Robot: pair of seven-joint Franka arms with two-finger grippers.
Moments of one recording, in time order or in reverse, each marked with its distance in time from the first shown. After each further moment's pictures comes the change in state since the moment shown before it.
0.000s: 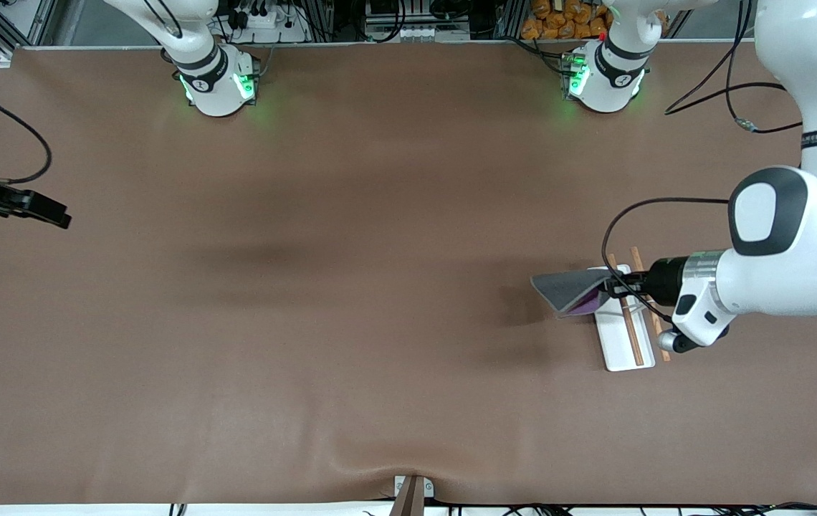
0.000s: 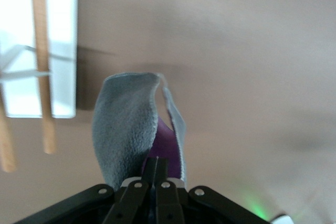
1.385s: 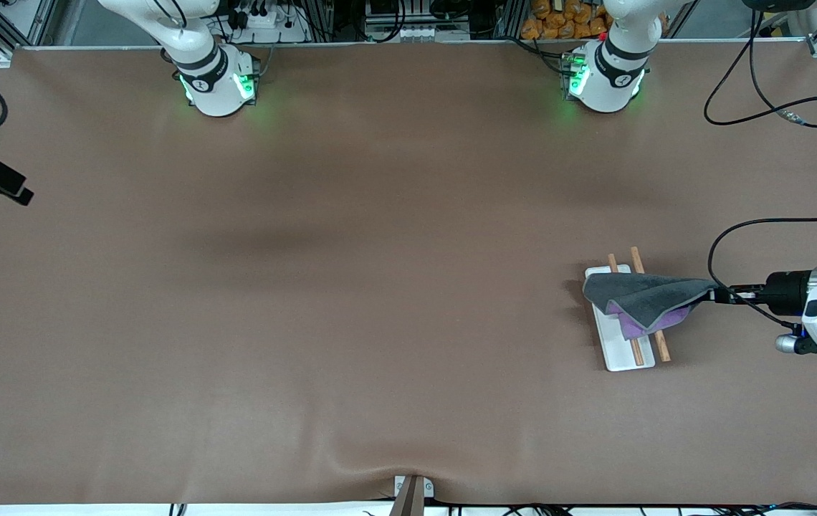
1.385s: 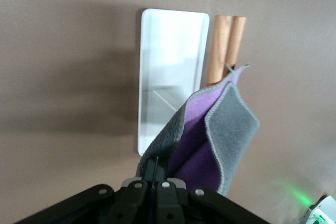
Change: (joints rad) left arm 0.350 0.100 0.001 -0.021 0.008 -0.012 0.519; right arm 0.224 -0.061 -0.247 0.086 0.024 -0.033 0.026
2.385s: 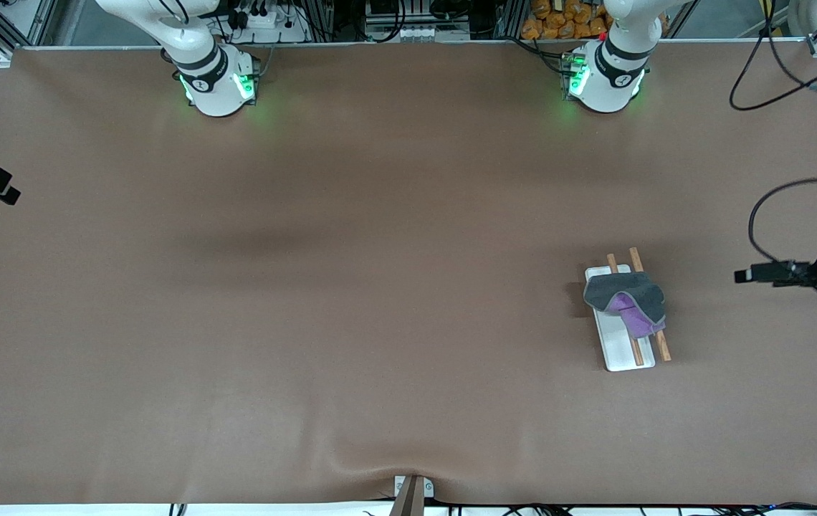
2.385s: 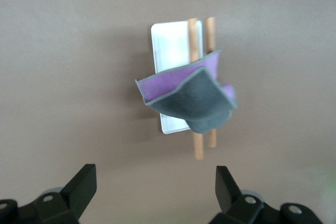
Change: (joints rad) left arm -0.044 -0.227 -0.026 0.046 0.188 -0.091 -0.038; right arm 0.021 -0.007 -0.041 -0.004 0.006 0.018 -0.045
